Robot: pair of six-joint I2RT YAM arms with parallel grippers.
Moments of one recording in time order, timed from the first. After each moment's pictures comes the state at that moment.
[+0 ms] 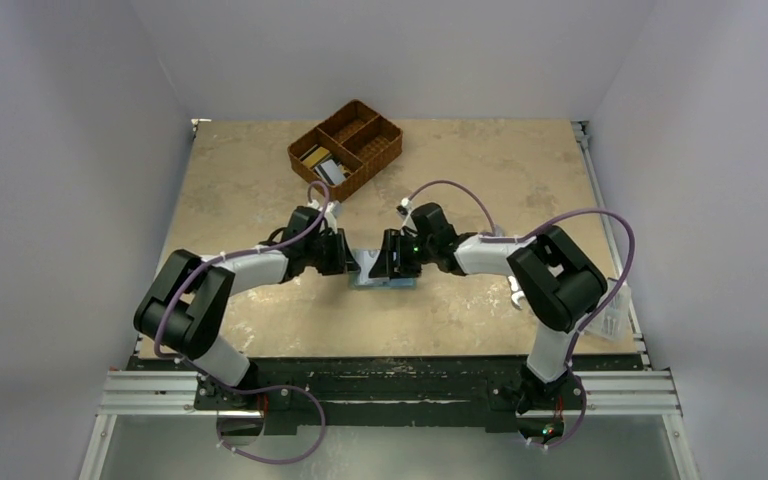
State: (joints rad) left arm -0.44 1.58 0.70 0.07 0.35 -0.56; right arm 0.63 1.81 0.88 0.18 -0.48 0.71
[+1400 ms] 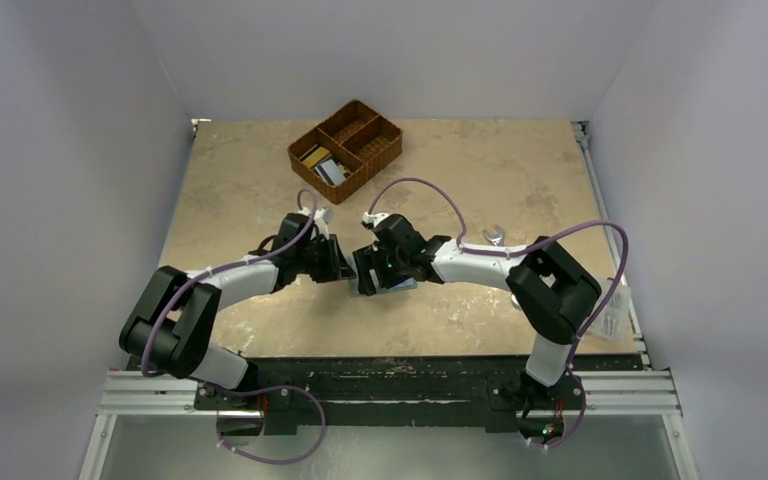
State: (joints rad) left arm -0.43 1.48 0.61 0.06 0.37 -0.62; right arm 0.86 1.79 1.05 -0.16 -0.10 0.43
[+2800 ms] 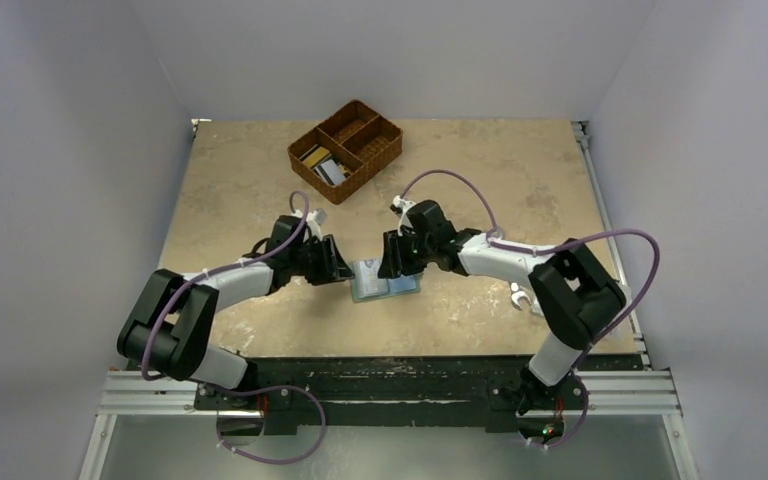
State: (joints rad) left arm -0.37 1.45 0.59 0.04 0.40 -0.63; right arm 0.70 1.65 0.95 -0.09 -0.27 0.46
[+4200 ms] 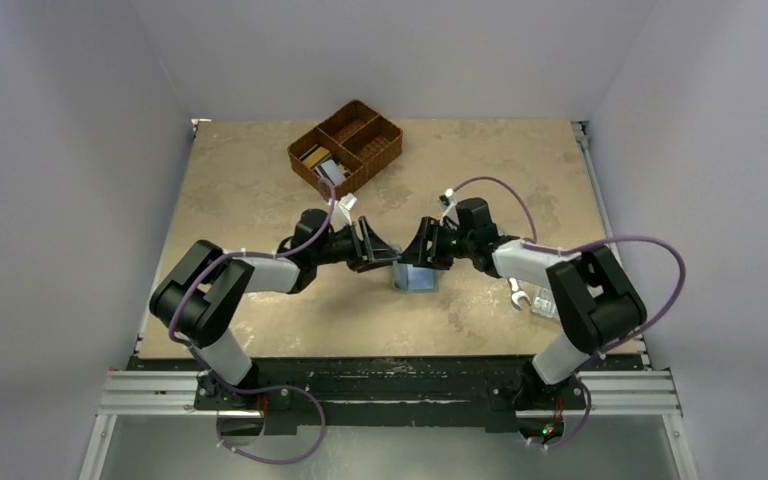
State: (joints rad) left arm -0.50 1.65 0.60 0.67 0.63 -1.04; right arm 0.46 1.65 0.74 0.19 -0.54 0.70
